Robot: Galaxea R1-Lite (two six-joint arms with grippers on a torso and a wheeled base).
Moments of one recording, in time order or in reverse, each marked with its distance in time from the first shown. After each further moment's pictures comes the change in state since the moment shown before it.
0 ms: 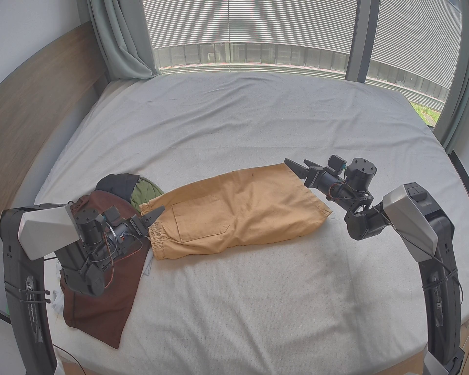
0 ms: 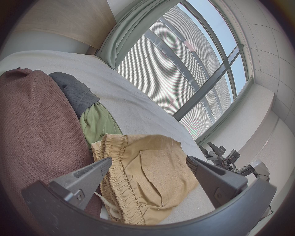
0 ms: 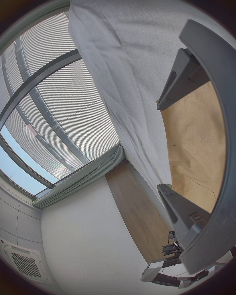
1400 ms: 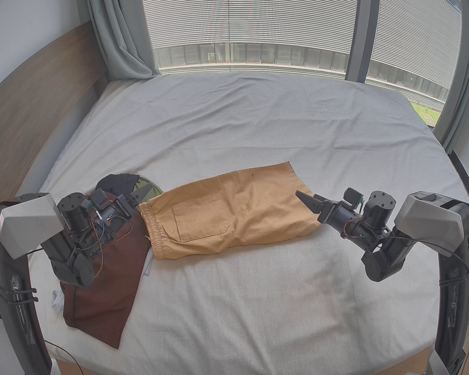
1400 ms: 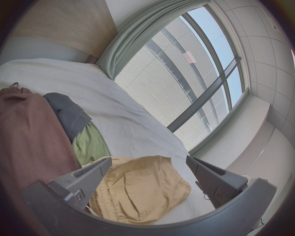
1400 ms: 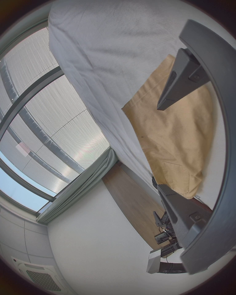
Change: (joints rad) left arm 0.019 -0.121 0.007 0.000 0.012 -0.095; right arm 0.029 -0.196 0.698 -0.400 -0.044 0.119
